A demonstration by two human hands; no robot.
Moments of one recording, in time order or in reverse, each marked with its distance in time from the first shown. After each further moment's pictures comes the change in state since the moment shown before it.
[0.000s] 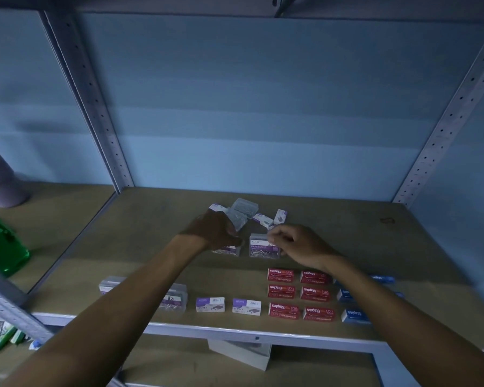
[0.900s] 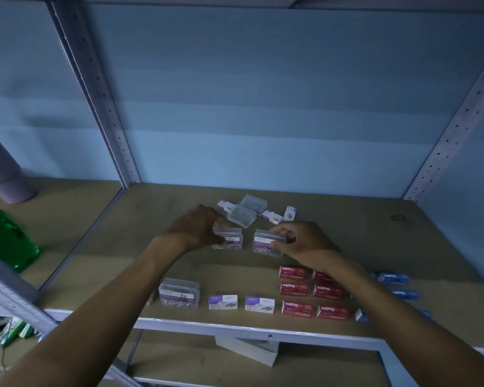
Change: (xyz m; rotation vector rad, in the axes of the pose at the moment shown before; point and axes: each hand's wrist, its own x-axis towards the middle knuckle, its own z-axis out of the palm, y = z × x) left_hand -0.003 -0.077 0.023 -0.278 0.139 -0.020; right_hand 0.001 -0.024 0.016 -0.092 0.093 -0.002
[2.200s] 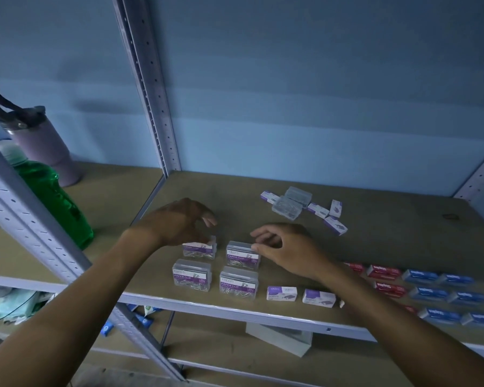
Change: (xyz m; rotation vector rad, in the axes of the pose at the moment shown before) left_hand -0.067 -0.107 -0.061 0.089 -0.086 0.079; right_hand 0.006 -0.108 0.085 0.107 -0.101 -0.107
